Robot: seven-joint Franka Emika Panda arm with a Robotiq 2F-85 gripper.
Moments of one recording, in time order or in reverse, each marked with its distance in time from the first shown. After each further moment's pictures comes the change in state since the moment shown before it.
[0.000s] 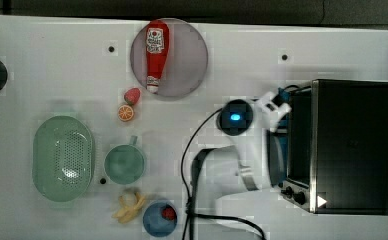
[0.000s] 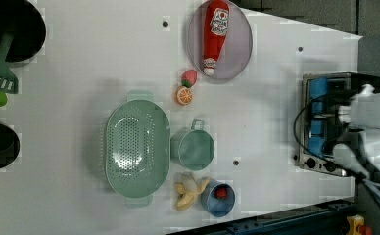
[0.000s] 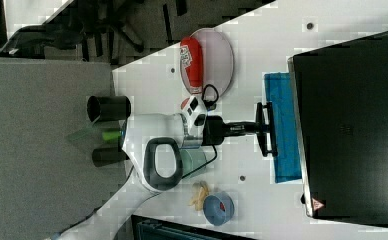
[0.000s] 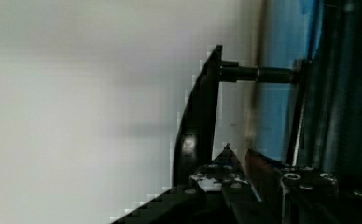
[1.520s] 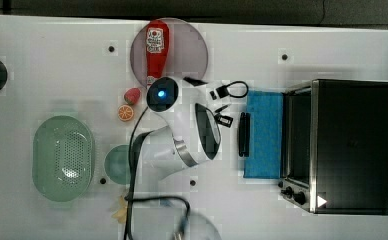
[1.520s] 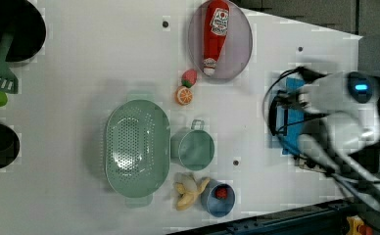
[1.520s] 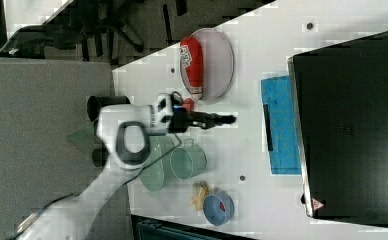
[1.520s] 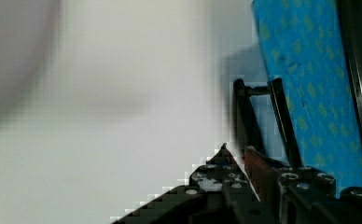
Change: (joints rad) arm 0.226 0.055 0.025 0.121 0.185 -0.107 0.482
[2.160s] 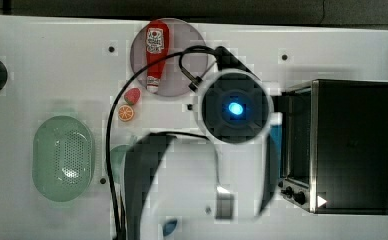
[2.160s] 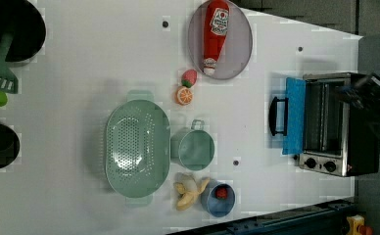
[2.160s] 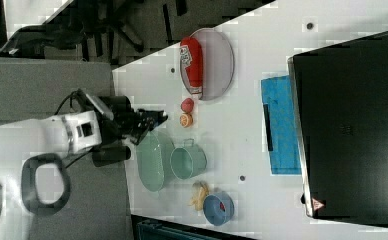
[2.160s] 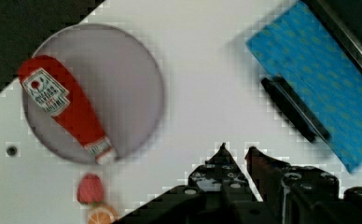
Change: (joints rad) arm -0.013 -0.410 -0.053 0.100 0.336 -0.274 0.016
